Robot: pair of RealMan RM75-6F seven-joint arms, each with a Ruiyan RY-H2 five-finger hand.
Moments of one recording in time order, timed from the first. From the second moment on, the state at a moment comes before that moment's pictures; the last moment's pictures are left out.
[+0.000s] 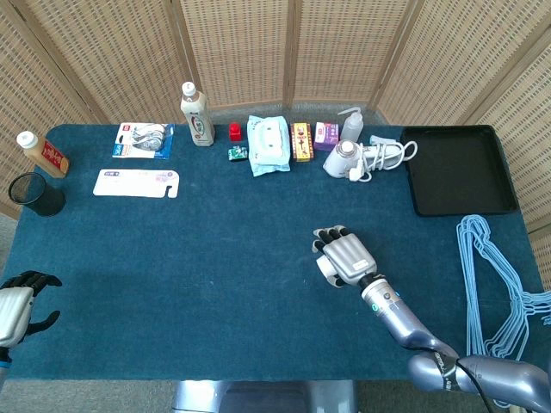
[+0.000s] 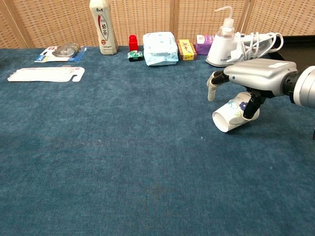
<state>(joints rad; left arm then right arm) -0.08 -1.15 0.01 -1.55 1.45 1.38 0.02 0.73 -1.45 0.13 -1.60 -1.13 0.89 -0.50</state>
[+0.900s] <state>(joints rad) -0.07 -1.15 0.01 -1.55 1.45 1.38 0.01 0.75 -1.51 0.08 -1.52 -1.12 0.93 -0.62</state>
